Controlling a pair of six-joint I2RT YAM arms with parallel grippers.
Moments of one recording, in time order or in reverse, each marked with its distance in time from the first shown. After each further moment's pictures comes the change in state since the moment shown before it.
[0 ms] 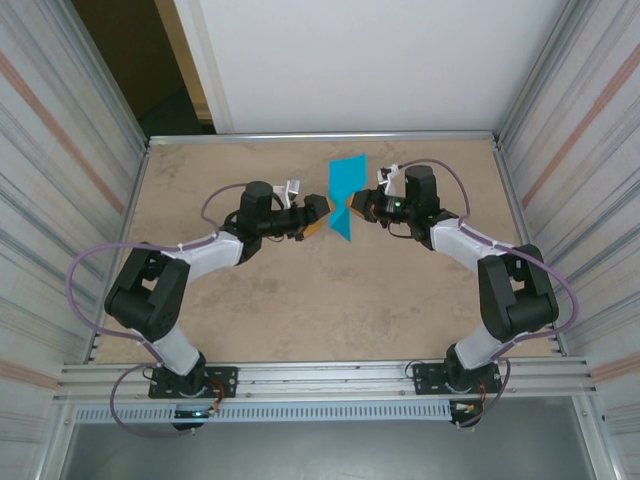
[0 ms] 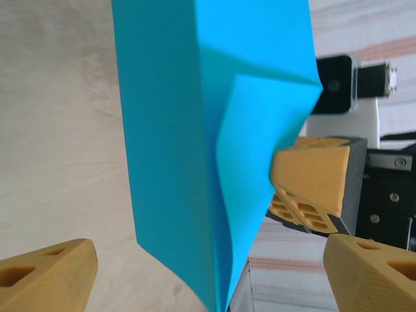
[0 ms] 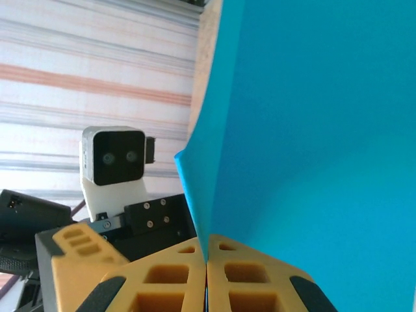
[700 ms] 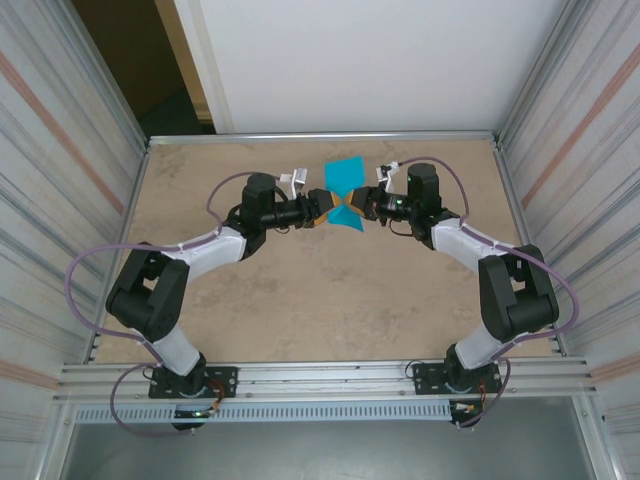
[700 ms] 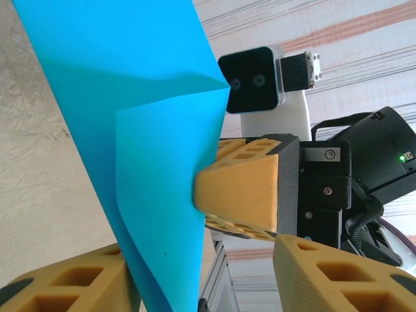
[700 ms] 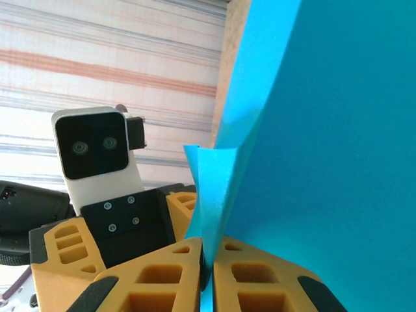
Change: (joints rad) left arm -0.020 0.003 0.060 0.070 0.043 -0.023; right arm -0.011 -0.001 0.000 0.056 -0.068 0.054
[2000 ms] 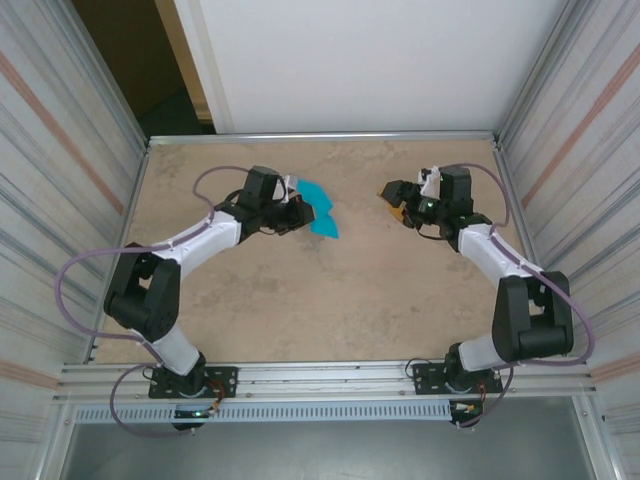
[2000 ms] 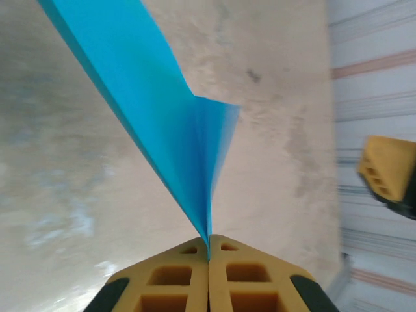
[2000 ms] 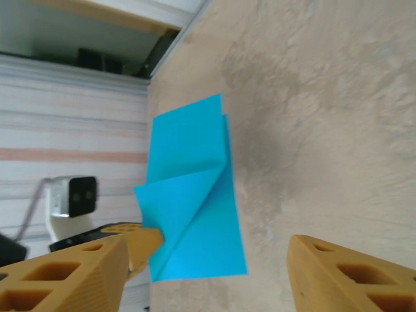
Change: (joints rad) left arm 0.037 -0.008 0.213 -0.771 -0.297 0.395; right arm -0.177 -0.168 -0.040 -0.332 0.204 -0.163
